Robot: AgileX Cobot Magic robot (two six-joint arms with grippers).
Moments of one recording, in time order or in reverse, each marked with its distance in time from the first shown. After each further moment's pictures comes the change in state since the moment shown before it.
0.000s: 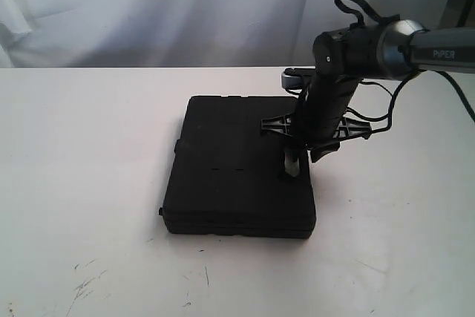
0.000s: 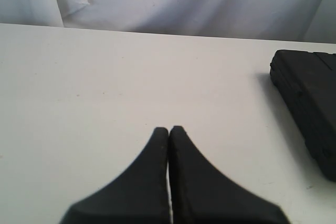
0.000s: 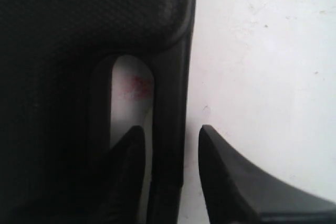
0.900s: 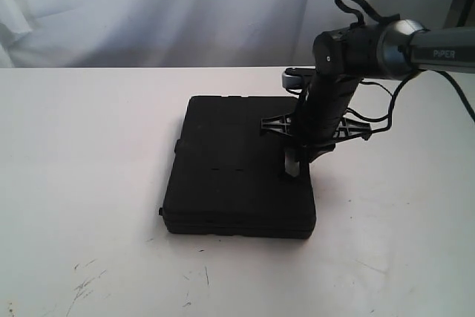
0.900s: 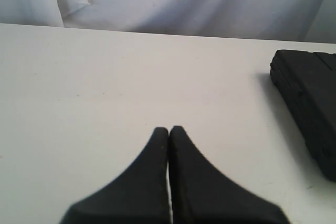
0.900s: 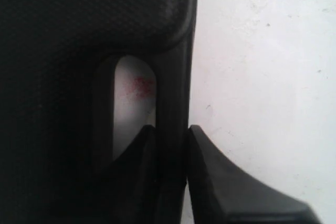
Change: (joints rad) left arm 0.000 0.000 0.000 0.000 0.000 0.000; right arm 0.000 0.000 0.000 0.000 0.009 0.007
